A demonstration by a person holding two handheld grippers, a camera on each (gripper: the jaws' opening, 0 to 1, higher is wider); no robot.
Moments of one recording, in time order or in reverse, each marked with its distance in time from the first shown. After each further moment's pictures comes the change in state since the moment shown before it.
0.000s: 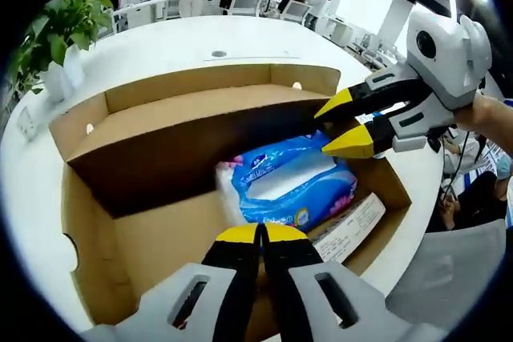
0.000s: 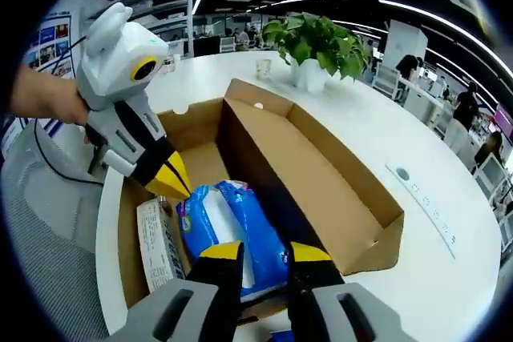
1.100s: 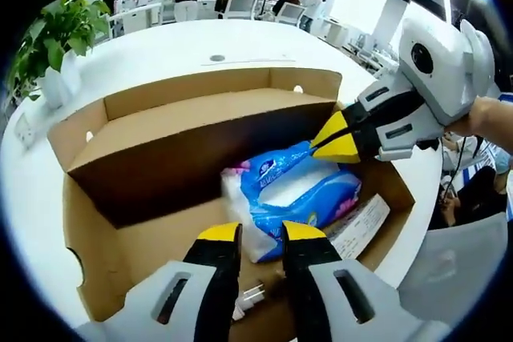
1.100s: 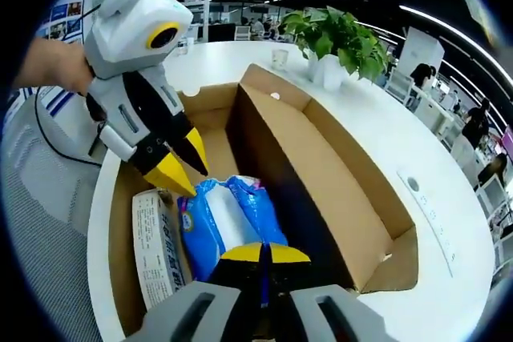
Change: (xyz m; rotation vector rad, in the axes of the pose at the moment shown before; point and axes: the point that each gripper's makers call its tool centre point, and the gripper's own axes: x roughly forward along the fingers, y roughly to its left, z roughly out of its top) left arm 0.007 0.005 0.009 0.023 -0.019 -0.027; right arm 0.013 0.009 -0.002 -0.090 0.044 0.010
